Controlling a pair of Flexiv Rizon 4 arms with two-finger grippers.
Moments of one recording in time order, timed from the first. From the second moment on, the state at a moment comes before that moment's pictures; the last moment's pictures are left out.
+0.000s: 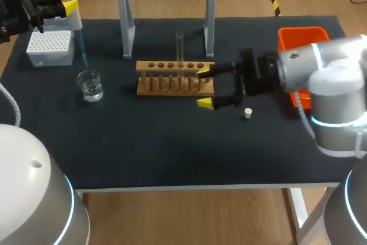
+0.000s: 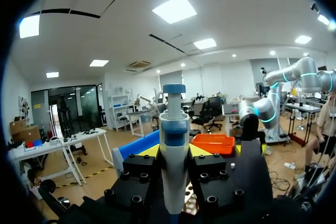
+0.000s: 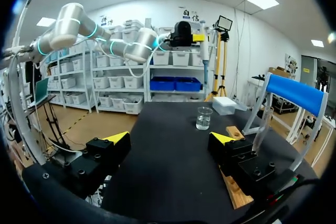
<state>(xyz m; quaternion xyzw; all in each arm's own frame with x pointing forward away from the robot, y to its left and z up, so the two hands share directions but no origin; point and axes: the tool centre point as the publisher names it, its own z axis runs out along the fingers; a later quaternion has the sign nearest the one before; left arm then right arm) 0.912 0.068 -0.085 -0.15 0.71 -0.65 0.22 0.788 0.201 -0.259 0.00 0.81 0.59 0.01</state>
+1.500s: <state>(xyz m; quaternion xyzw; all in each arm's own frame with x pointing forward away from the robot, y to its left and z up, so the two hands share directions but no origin) 0.912 0.068 -0.085 -0.15 0.71 -0.65 0.22 0.850 0.385 -0.323 0.07 0.86 0.50 0.07</state>
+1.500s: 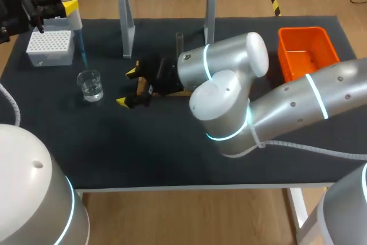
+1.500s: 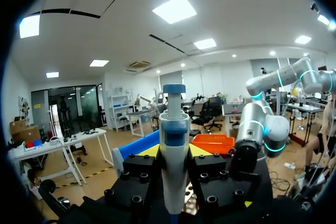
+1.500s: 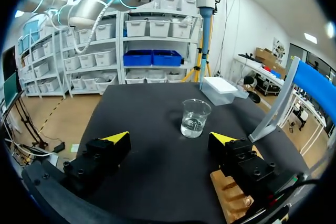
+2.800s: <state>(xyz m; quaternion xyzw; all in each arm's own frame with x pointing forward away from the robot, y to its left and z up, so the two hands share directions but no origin) 0.913 0.068 -0.089 -0.16 0.71 -0.64 0.22 0.870 0.414 -0.342 0.09 0.86 0.50 0.09</state>
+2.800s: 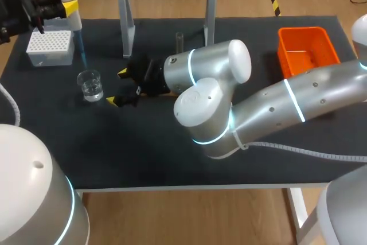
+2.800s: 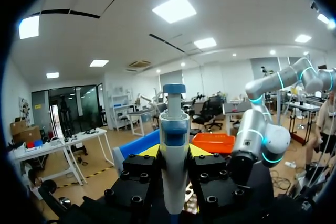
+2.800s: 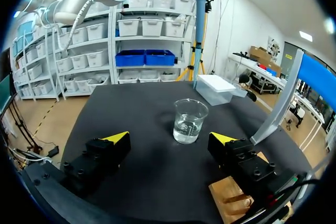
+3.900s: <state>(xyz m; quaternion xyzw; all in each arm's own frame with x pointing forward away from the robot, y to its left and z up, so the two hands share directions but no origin) 0.923 0.068 -0.148 -0.17 0.71 -0.64 0.23 0.870 0.414 -0.342 0.09 0.86 0.50 0.09</state>
